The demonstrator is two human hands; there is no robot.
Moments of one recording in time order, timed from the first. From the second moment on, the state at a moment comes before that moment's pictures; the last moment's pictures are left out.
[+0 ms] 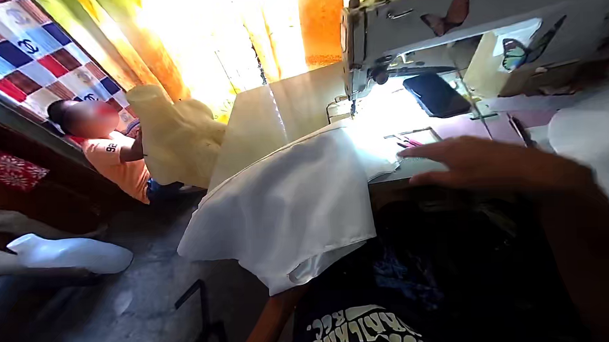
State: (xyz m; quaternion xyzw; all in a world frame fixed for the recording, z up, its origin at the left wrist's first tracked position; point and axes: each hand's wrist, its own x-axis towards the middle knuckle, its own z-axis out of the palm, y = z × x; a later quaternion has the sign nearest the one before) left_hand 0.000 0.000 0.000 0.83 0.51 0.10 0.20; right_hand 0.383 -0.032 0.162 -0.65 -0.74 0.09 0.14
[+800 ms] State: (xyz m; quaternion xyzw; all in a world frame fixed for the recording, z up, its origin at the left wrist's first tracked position) left_hand -0.021 0.189 0.119 0.96 0.23 0.15 0.00; right_hand 0.372 -0.013 0.051 -0.62 -0.73 -0.05 0.29
